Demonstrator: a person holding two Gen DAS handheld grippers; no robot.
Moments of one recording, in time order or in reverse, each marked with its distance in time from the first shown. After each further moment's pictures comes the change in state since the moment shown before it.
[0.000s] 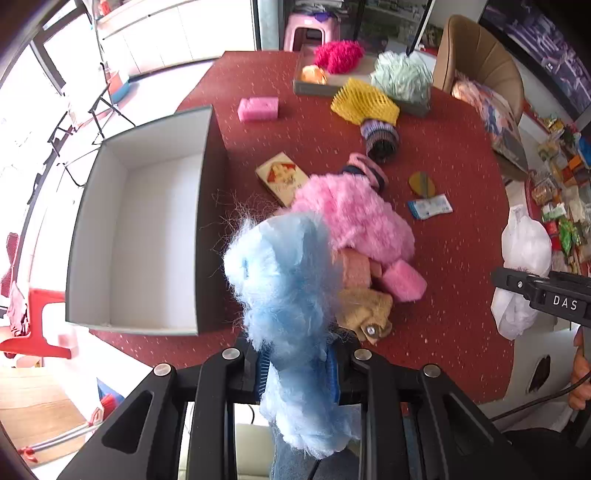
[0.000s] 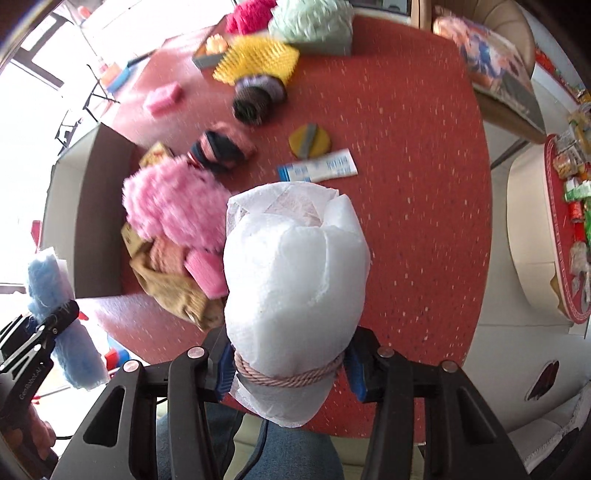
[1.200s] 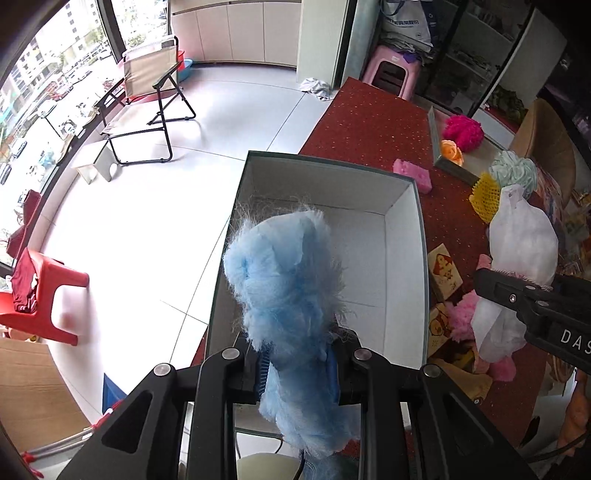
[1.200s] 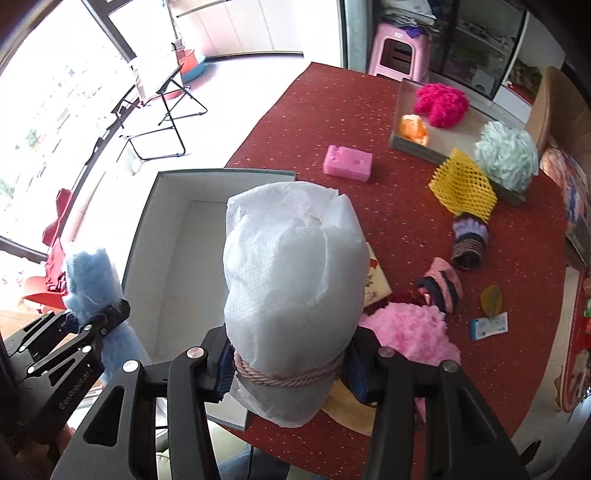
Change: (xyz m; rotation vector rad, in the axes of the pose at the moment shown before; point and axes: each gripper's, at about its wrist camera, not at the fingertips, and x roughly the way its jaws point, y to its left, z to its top) left arm 0.009 0.226 0.065 -0.211 -0.072 0.036; right arm 0.007 0.280 0.095 -0.253 -0.108 0.043
